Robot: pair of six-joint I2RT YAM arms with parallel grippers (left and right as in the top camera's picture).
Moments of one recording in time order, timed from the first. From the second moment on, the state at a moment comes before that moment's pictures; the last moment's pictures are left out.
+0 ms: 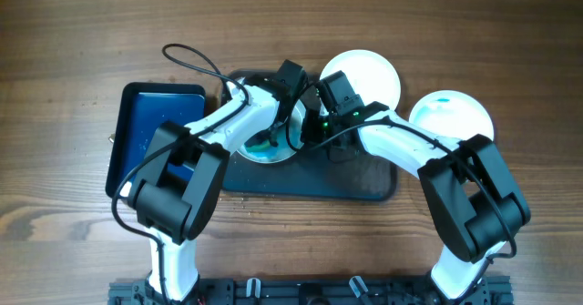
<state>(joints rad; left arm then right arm) -0.52 2.04 1.35 -0.86 -0.40 -1.12 0.52 1.90 1.07 -0.29 -0.28 0.72</state>
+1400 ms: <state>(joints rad) -0.23 1.82 1.52 -0.99 -0.11 -0.59 0.85 1.55 1.05 -0.54 0.62 0.39</state>
